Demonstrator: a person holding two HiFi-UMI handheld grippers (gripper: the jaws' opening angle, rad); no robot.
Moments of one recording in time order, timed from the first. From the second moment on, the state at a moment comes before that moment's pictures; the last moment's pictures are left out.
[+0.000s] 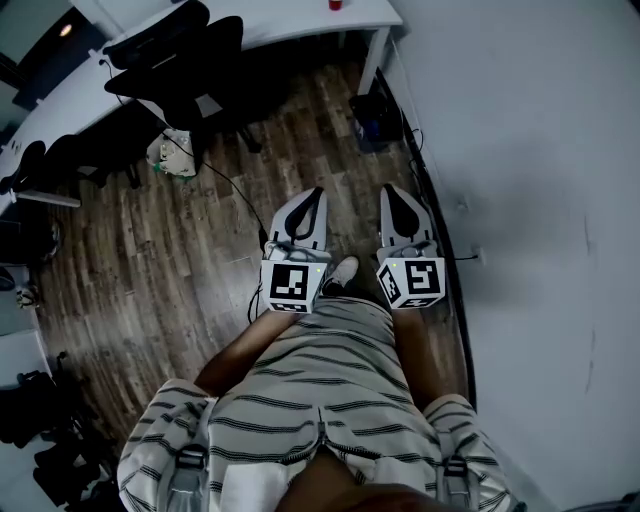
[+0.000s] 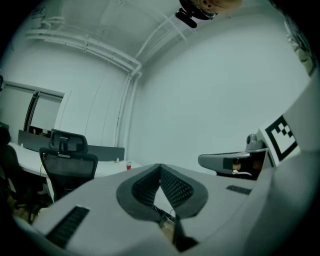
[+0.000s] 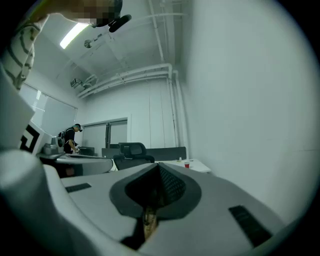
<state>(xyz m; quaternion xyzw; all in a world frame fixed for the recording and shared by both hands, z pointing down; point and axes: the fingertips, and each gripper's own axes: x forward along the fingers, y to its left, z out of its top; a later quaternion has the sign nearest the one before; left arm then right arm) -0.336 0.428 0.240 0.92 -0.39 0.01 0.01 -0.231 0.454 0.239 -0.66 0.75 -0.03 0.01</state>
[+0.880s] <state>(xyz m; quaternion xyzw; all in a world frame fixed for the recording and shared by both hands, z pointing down) -0.264 0.359 0.253 0.91 -0.42 0.03 0.00 -0.166 0.389 0.239 -0.62 0.78 -0.02 0.03</state>
